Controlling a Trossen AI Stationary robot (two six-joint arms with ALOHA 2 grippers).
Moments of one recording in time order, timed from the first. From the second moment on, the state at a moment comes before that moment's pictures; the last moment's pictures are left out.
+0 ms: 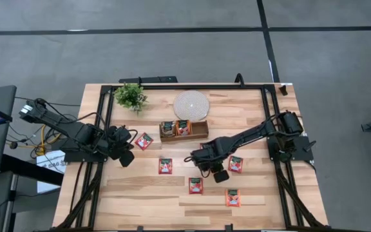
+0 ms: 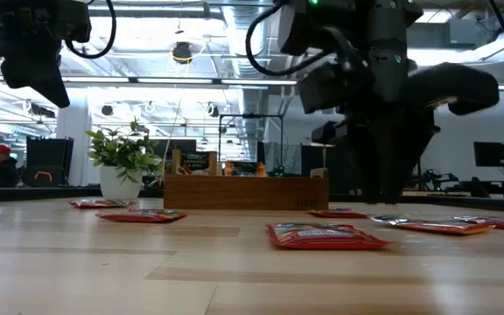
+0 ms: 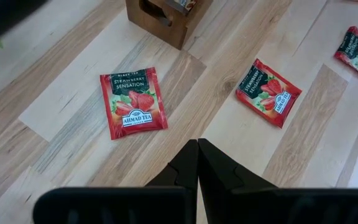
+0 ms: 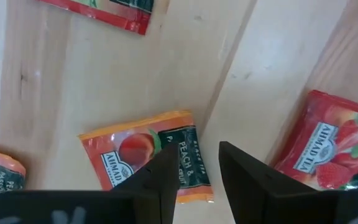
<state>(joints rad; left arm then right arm) -0.41 0.86 0.70 -0.92 -0.40 -1.00 0.22 1.92 1.27 -0.84 -0.11 -0.17</state>
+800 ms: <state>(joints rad) -0.41 0.86 0.70 -0.91 -0.40 -0.99 0.22 1.92 1.18 -0.77 -0.10 -0.11</state>
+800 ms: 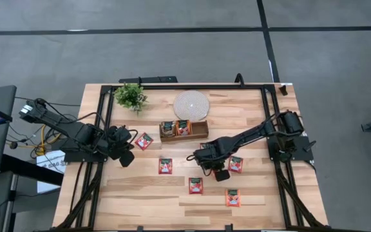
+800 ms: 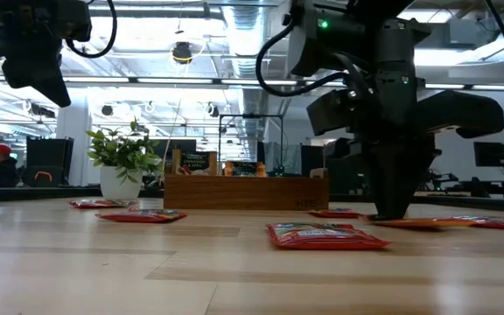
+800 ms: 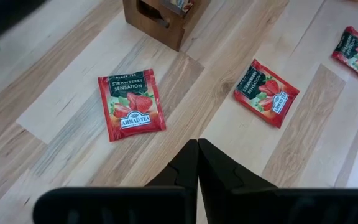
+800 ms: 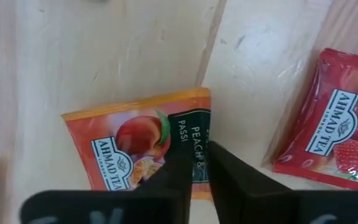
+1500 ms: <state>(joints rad) -0.41 0.86 0.70 -0.91 -0.40 -1.00 0.22 1.92 1.47 -1.03 -0.05 -0.10</state>
